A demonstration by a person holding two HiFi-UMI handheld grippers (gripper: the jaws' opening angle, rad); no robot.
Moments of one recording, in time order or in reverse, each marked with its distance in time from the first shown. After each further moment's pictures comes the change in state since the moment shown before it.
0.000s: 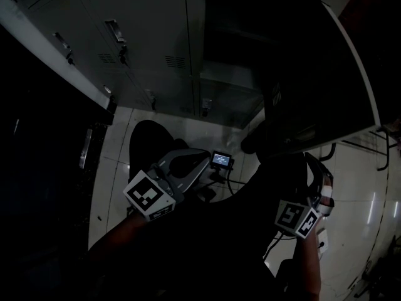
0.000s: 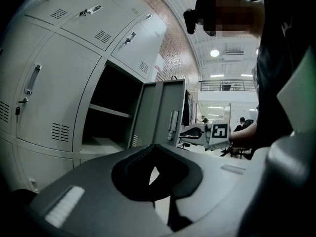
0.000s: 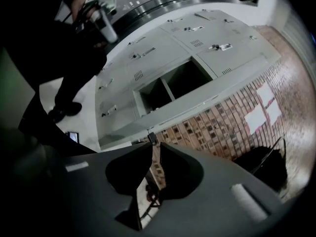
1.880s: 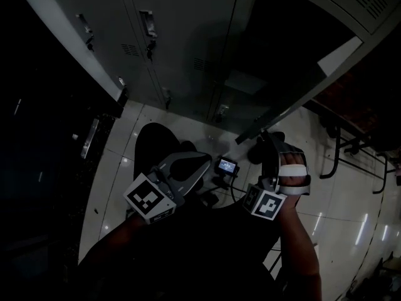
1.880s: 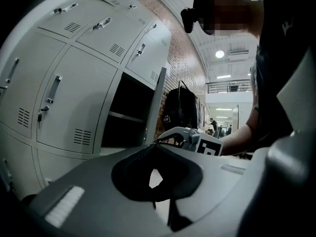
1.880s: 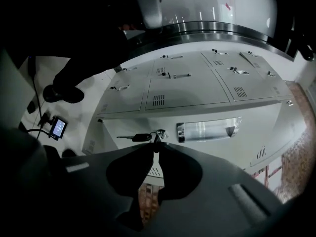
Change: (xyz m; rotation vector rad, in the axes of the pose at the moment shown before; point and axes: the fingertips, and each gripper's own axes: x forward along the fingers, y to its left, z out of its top) left arm -0.044 0.034 0.006 -0.010 -0.049 0.096; right arm 0.073 0.074 0.142 -0.460 -0.178 -0.029
